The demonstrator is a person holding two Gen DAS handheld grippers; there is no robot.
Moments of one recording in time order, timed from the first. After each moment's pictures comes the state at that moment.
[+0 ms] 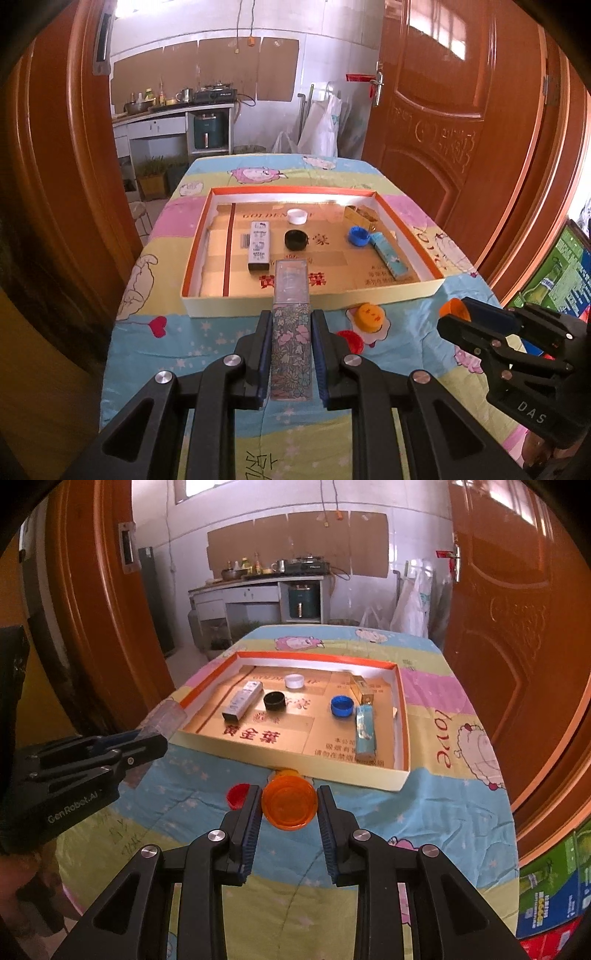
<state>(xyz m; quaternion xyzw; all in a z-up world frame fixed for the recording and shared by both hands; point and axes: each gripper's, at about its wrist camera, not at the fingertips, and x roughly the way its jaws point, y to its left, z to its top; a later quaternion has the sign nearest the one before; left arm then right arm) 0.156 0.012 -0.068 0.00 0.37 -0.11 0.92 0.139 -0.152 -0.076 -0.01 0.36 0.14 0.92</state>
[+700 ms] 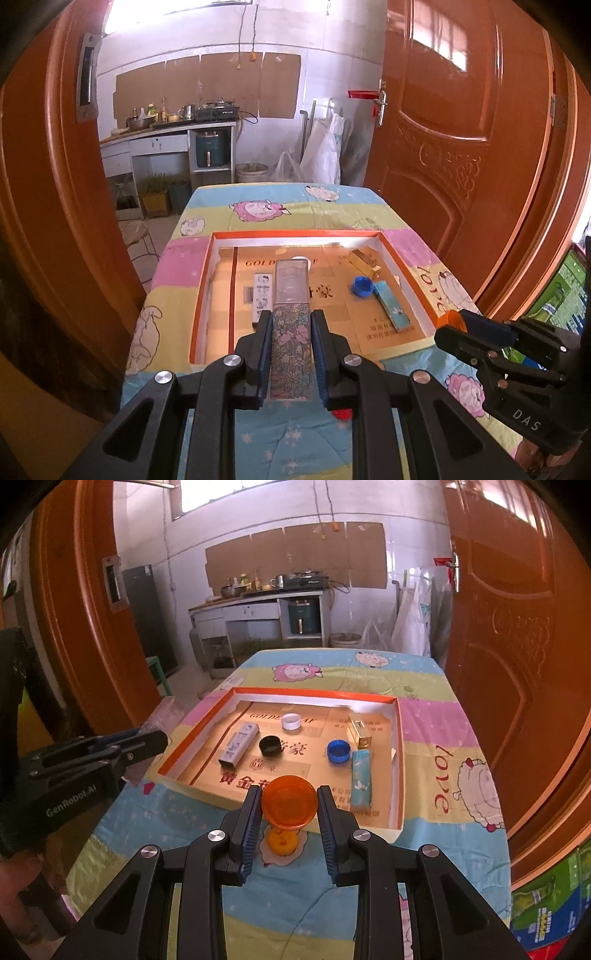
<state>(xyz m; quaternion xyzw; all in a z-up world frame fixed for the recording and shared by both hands) 0.194 0.010 -0.032 -0.01 0.34 -0.10 0.94 0.175 -0.159 -0.047 0.02 0.34 0.15 0.93</state>
